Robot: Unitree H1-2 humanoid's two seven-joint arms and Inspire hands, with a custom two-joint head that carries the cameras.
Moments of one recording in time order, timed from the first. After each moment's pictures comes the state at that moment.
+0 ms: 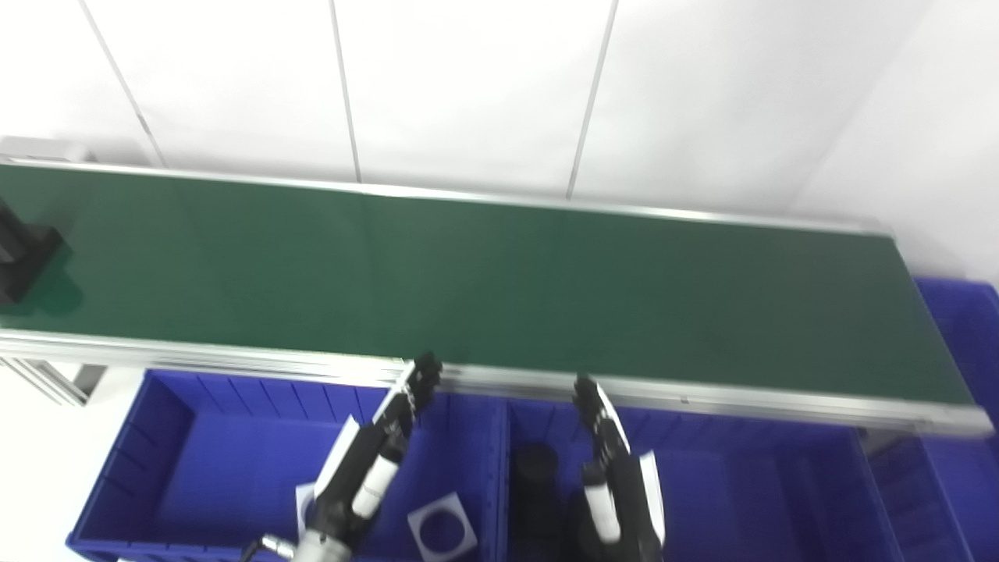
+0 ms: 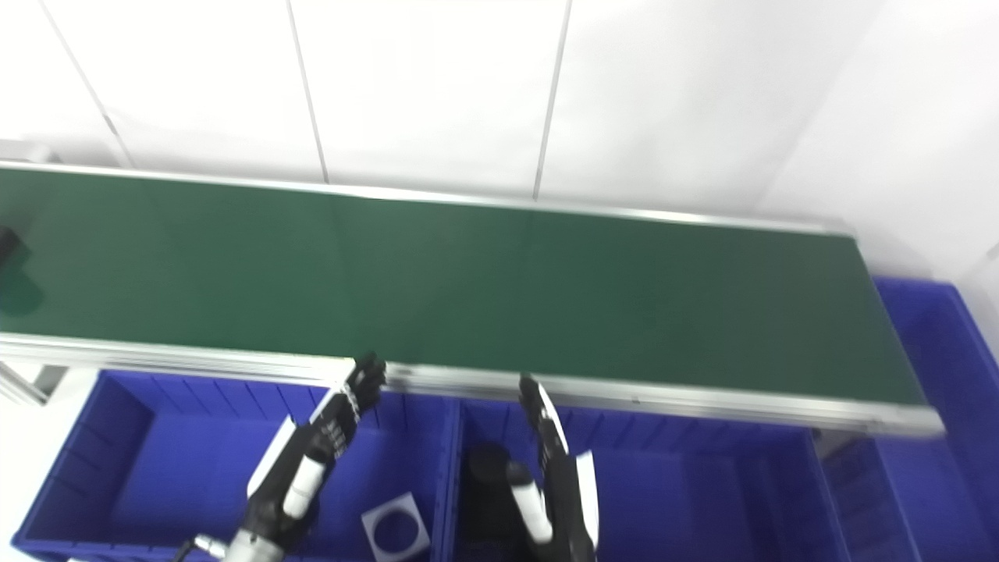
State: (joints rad) left arm 0.22 0.05 -0.22 0.05 -0.04 -0.36 -0.19; right arm 0.29 0.08 0.27 0.08 -0.22 -0.40 -0.20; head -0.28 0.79
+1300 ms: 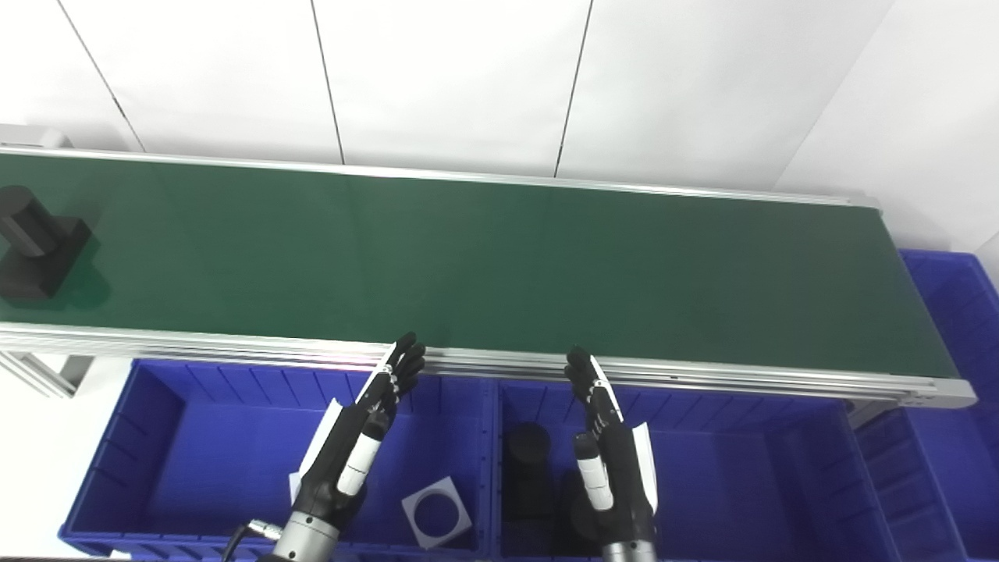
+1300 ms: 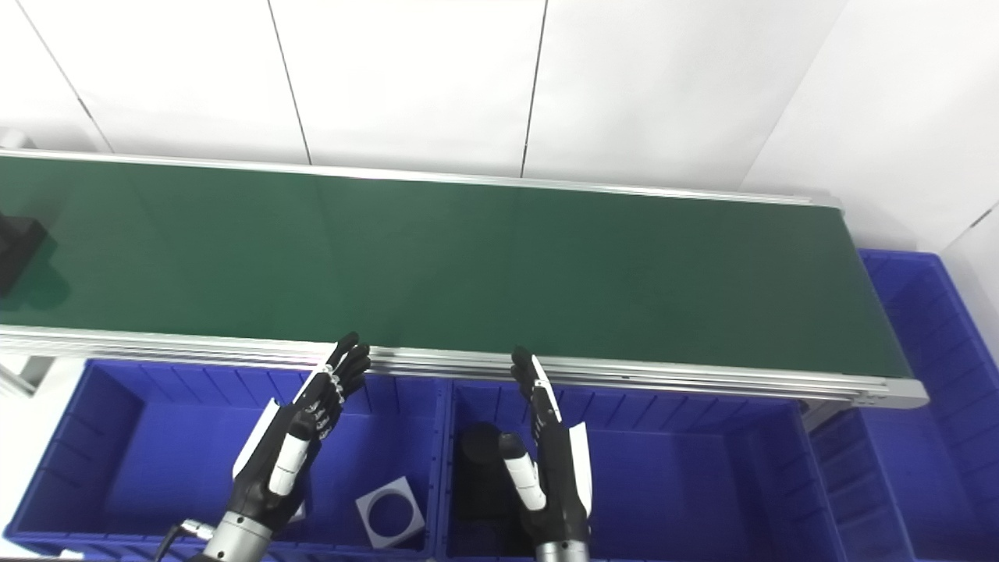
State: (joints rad) left arm 0.22 0.05 -0.21 0.04 -0.04 -0.33 -0.20; right arm 0.28 0.09 0.27 0.07 -0.21 -0.39 -0.20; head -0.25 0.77
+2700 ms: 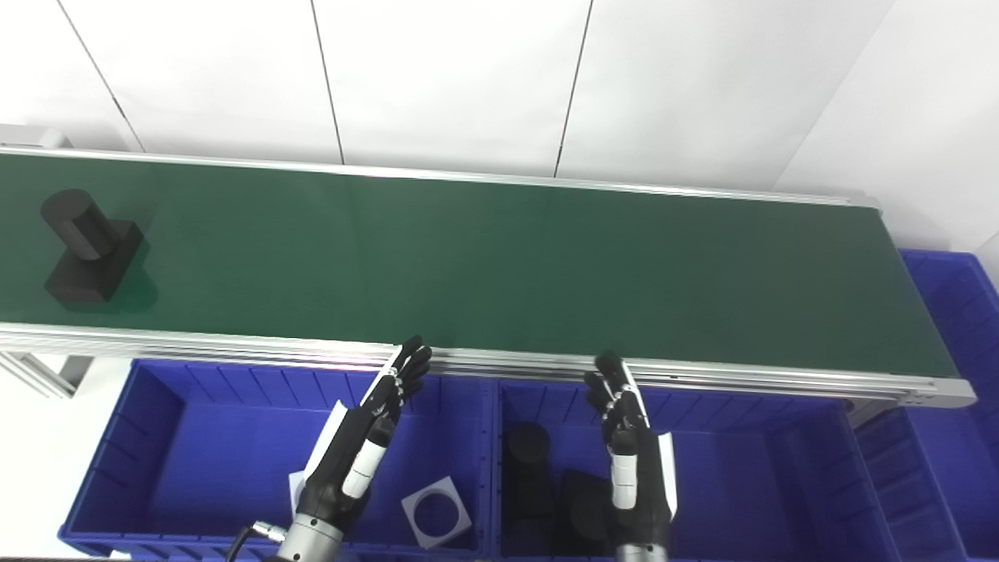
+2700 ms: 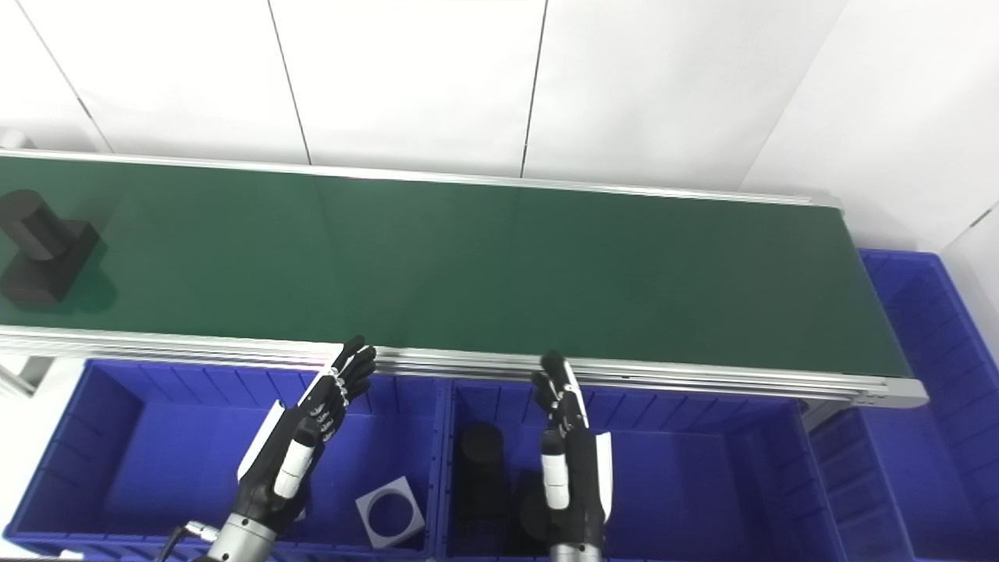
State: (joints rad) left arm 0.23 0.04 -0.21 0.05 -0.01 -0.33 -0.21; right arm 0.29 0.11 0.23 0.08 -0.06 -0.39 -0.20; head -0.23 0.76
